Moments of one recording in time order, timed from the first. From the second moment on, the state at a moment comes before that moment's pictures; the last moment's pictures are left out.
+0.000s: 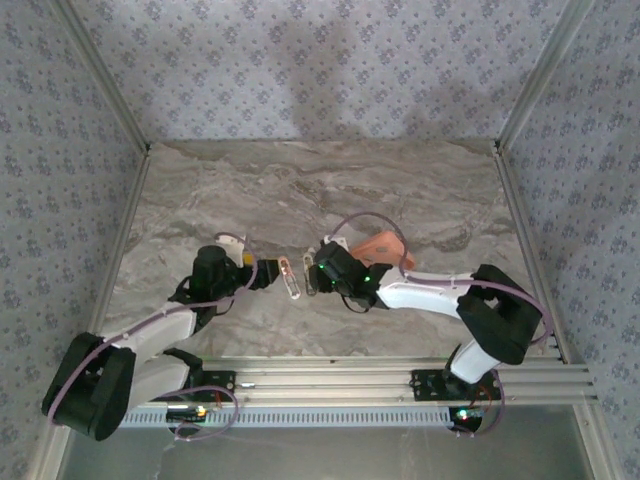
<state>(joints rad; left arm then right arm) -0.41 1.10 0.30 0.32 0.26 -0.39 0.95 1.56 0.82 -0.08 0.20 0.69</state>
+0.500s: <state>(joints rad) -0.38 1.15 0.33 0.36 0.34 -0.45 0.91 1.49 0.71 0.09 0.19 0.67</state>
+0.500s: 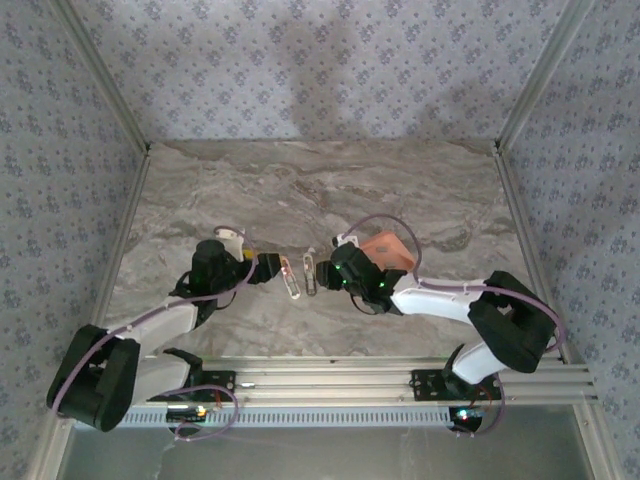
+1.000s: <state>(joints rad) -0.32 1.34 0.37 0.47 0.44 -0.55 0.91 1.40 0.66 0.11 0.20 0.66</state>
